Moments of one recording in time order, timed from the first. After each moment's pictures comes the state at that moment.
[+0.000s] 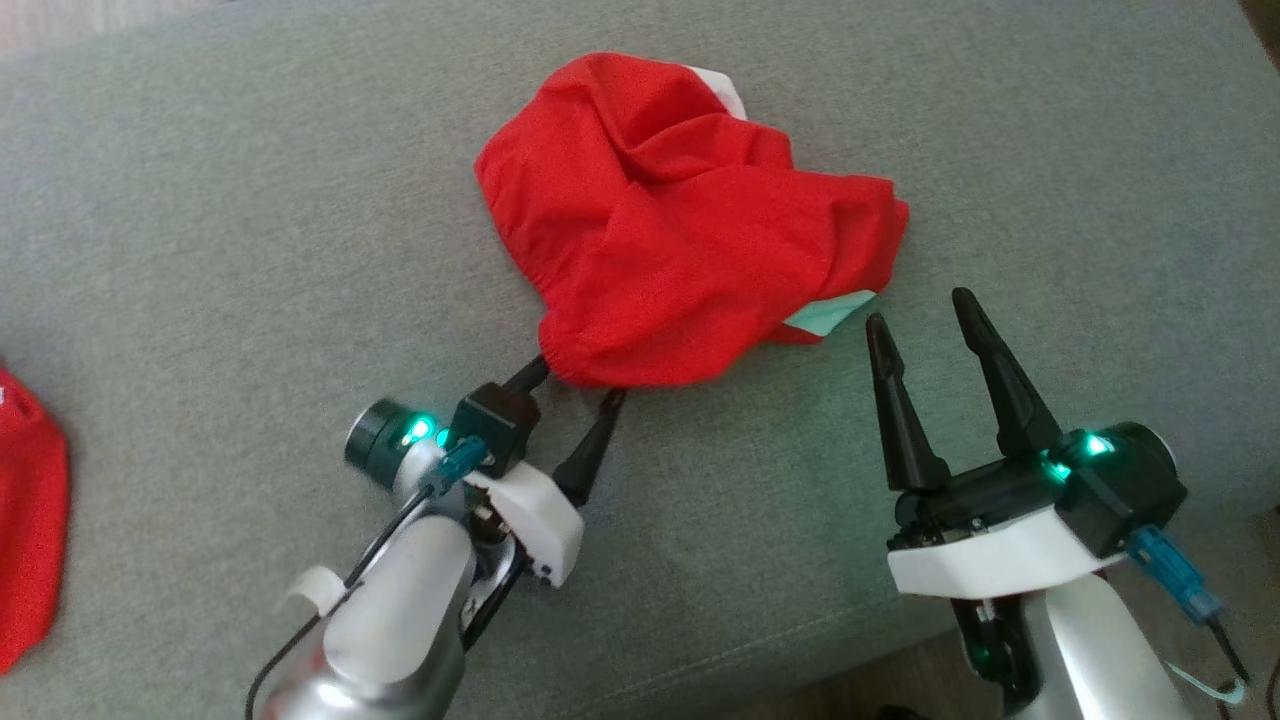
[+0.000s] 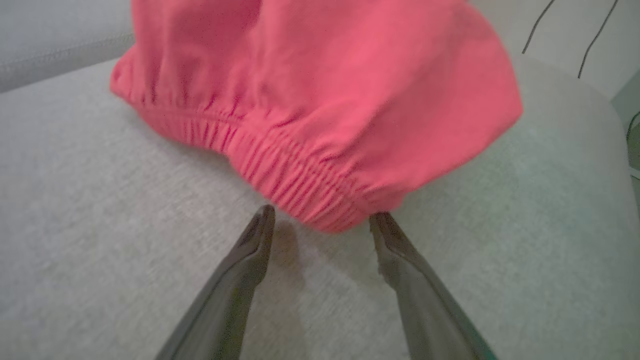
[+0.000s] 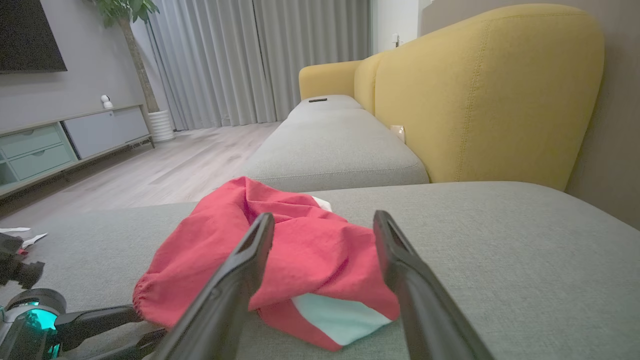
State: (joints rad) left arm -0.43 0.05 -0.55 0.64 -0.12 -0.12 -0.26; right arm -0.10 -0.05 0.22 0.03 0.13 0.13 -0.25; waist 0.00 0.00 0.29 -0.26
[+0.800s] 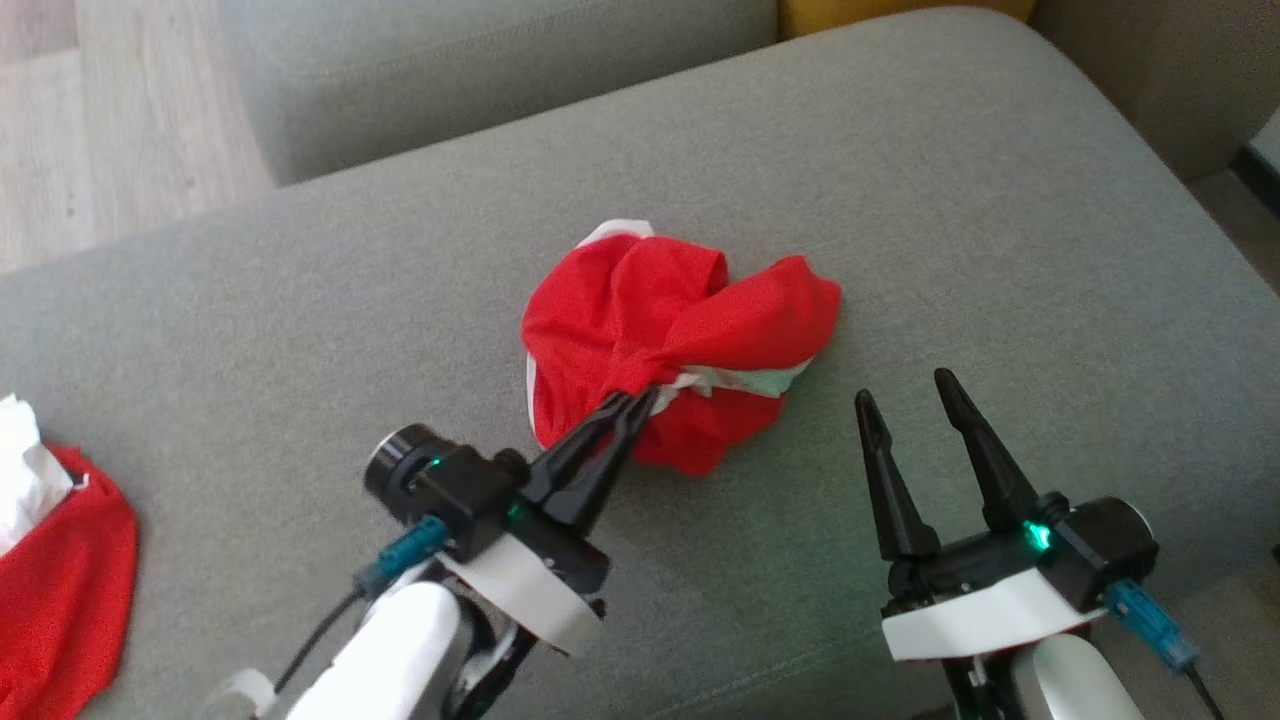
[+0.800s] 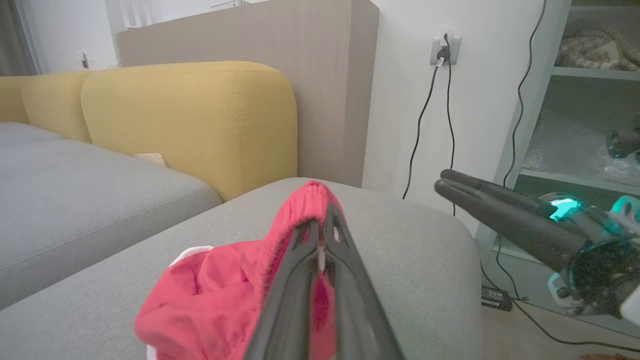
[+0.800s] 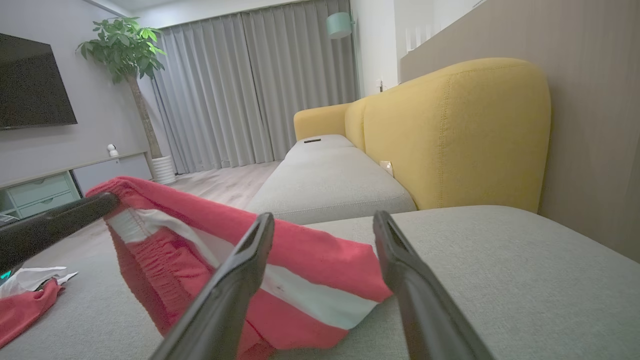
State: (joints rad) left arm -0.25 0.18 -0.63 0.13 -0.29 -0.13 -0.26; right arm 0.00 -0.05 0.24 0.06 0.16 0.13 -0.25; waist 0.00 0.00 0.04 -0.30
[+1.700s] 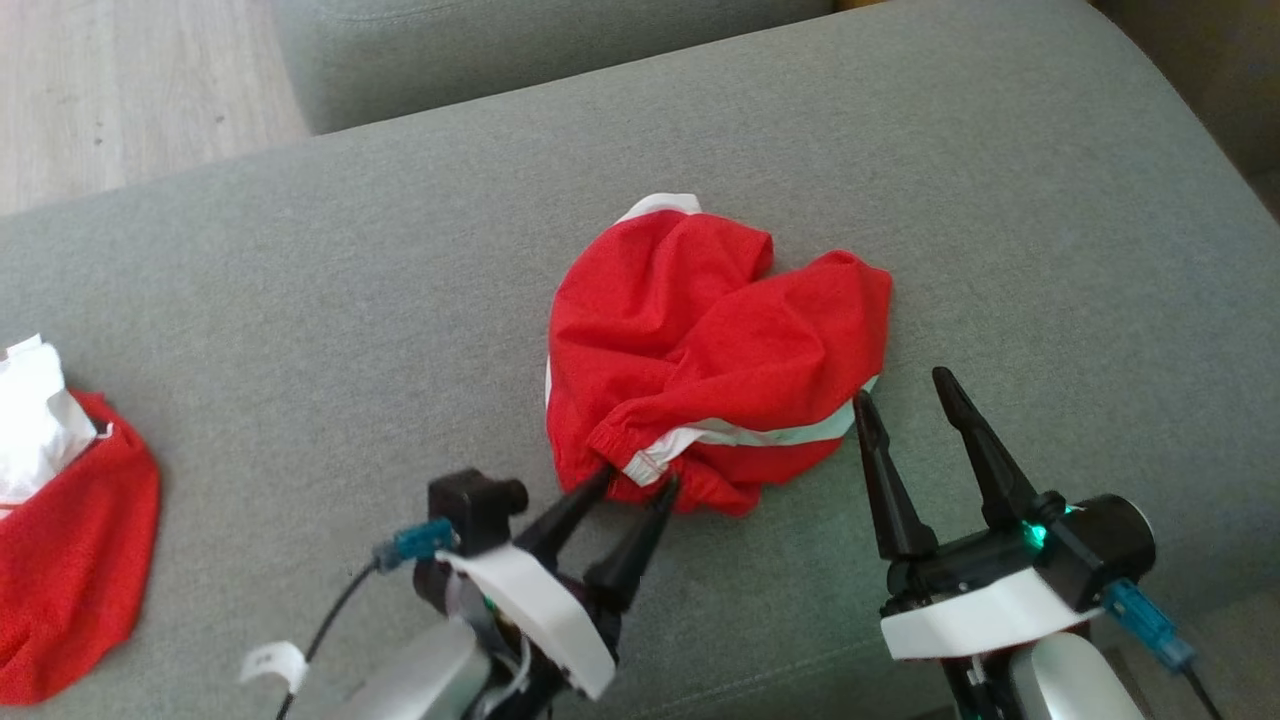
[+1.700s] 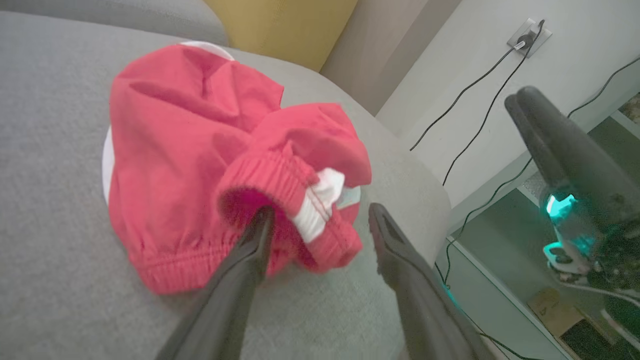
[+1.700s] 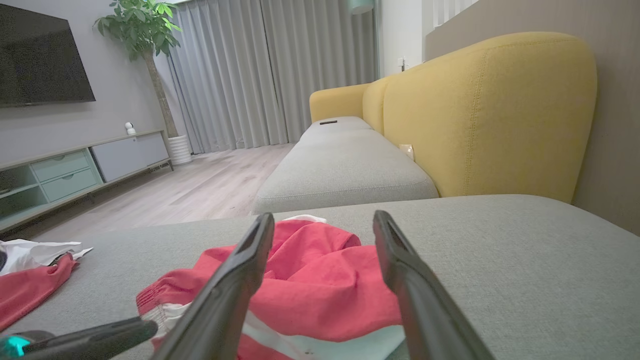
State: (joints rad) left arm -0.31 0.18 -0.83 0.40 -0.79 -0.13 -0.25; right arm 0.00 -0.05 0.23 0.06 0.14 0.13 -0.25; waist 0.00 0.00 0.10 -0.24
